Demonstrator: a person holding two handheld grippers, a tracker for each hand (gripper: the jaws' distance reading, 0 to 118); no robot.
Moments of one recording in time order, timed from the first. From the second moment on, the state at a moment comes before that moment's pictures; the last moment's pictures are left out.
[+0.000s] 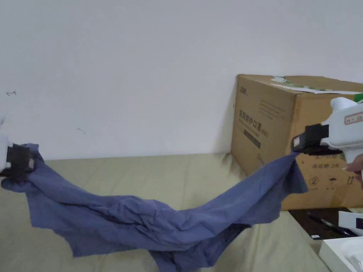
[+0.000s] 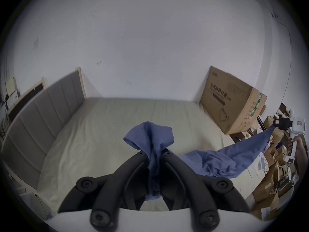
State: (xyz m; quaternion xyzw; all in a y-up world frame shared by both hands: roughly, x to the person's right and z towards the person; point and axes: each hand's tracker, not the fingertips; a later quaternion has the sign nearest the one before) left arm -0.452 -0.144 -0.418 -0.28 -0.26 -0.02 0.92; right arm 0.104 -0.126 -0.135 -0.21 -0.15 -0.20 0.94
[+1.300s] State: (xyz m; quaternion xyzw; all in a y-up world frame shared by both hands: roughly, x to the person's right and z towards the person) left arm -0.469 -0.453 -0.409 -0.50 -0.15 -0.03 0.85; right arm 0.110 -0.477 -0.100 -0.42 -0.28 -0.30 0.81
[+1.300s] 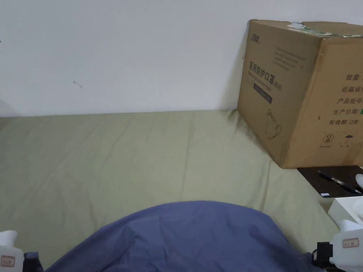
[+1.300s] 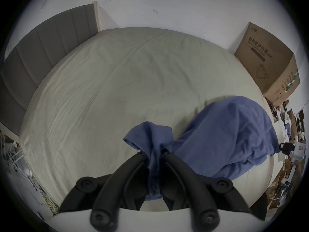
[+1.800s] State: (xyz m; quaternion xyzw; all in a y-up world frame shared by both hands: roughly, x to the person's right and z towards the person) left arm -0.498 -0.361 -0.339 -0.38 -0.22 0.07 0.90; right arm 0.045 -0.385 -0.059 -0.26 -0.24 -0.28 0.89
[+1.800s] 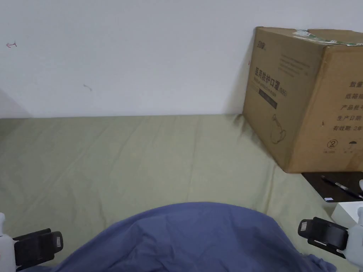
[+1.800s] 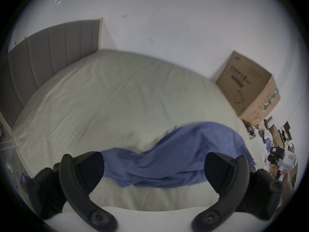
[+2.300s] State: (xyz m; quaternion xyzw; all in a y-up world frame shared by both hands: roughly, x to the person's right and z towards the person) left arm -0.554 -0.327 -0.224 -0.25 -0.18 0.09 0.95; right arm -0.119 -0.323 -0.029 -0.11 -0.11 -0.14 0.98
